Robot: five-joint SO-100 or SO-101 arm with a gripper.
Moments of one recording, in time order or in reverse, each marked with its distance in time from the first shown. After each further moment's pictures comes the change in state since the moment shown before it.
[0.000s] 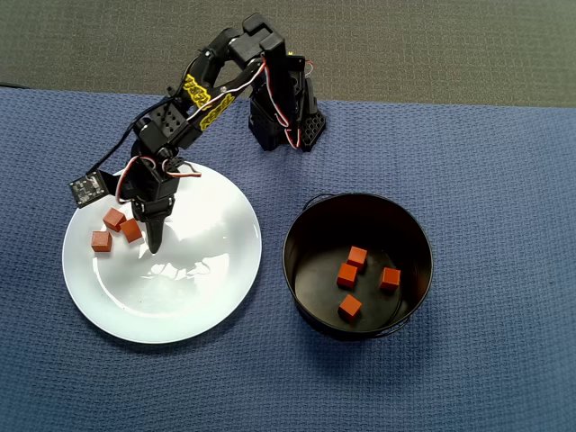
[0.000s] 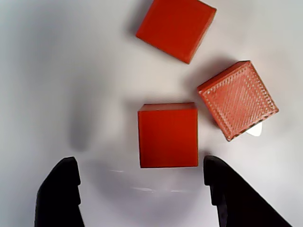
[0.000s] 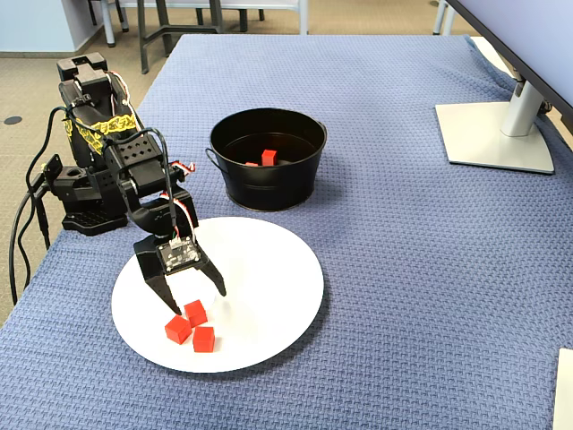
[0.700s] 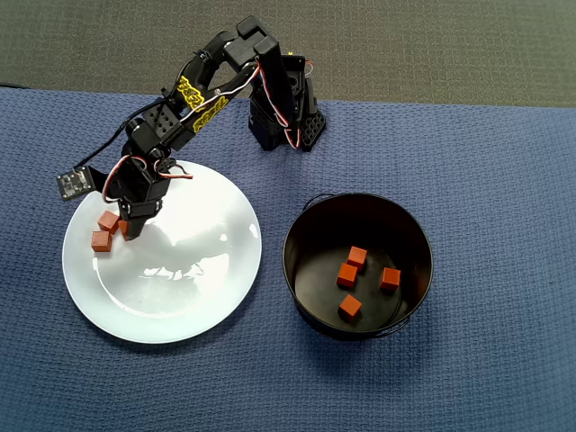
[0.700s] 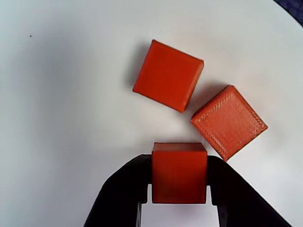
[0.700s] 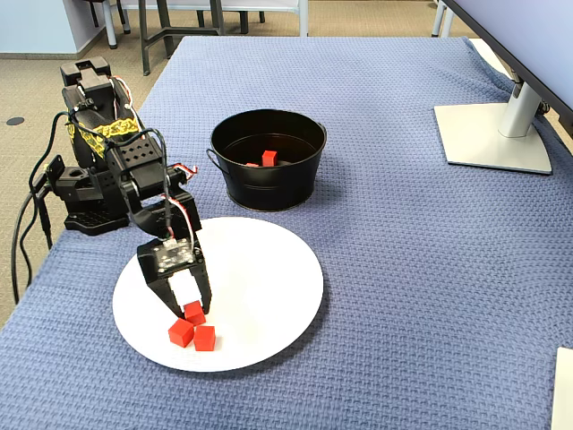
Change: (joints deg) arm 0.4 -2.3 -4.5 -1.8 6.1
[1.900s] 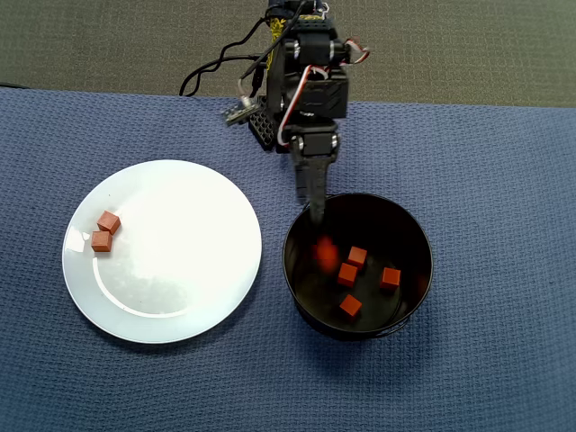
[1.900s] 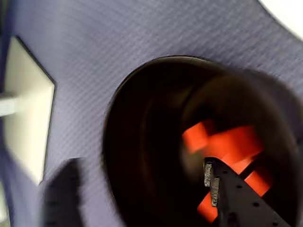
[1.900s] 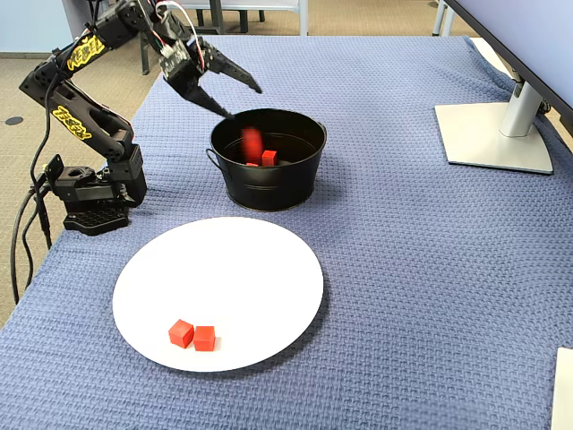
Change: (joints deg) arm -54.0 54.1 1.6 35.9 60.2
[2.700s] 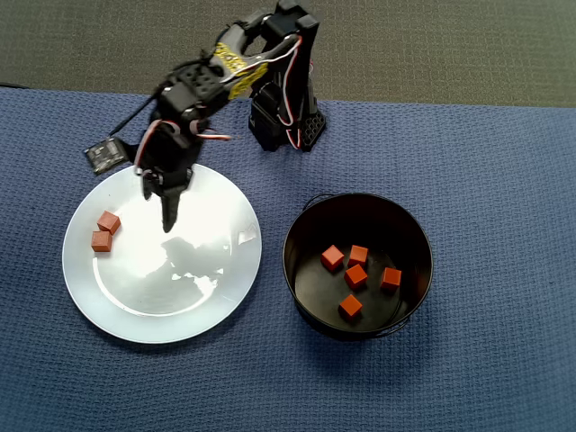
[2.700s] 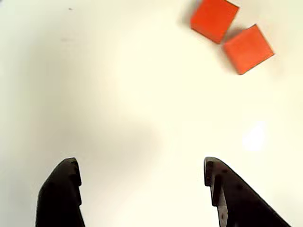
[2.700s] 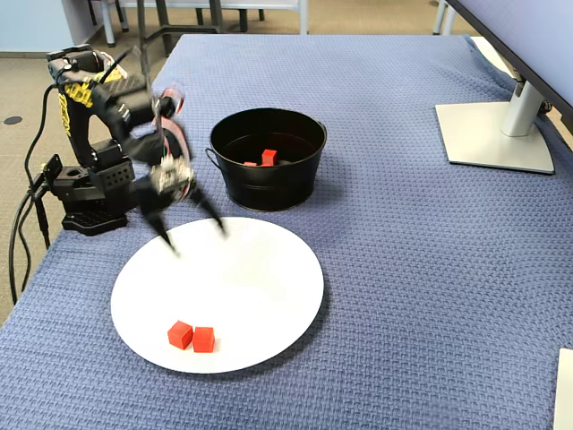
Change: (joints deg) arm 51.2 -31.6 3.3 -17.5 -70.4
